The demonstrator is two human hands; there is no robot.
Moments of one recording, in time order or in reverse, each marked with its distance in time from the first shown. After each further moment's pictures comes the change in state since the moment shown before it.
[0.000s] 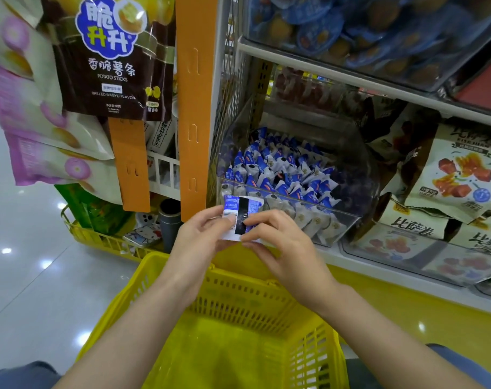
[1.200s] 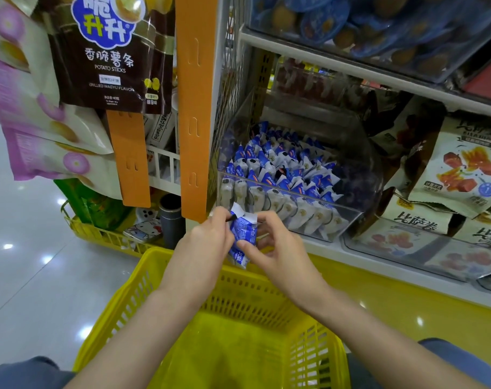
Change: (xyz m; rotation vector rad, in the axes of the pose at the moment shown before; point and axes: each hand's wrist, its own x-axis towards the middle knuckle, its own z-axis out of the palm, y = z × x) left_hand -0.005 -0.014 -0.006 1.092 0.095 0.634; right_hand -0.004 -0.005 0.020 0.400 -0.063 0.514
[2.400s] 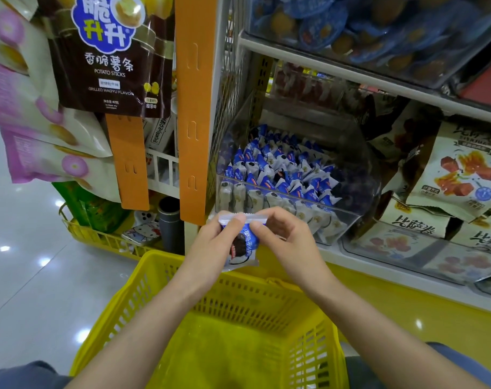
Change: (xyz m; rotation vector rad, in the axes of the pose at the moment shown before) left_hand 0.010 0.018 -0.003 -0.998 -0.209 -0.406; right_hand 0.011 -0.010 -0.014 0.288 0.049 -0.001
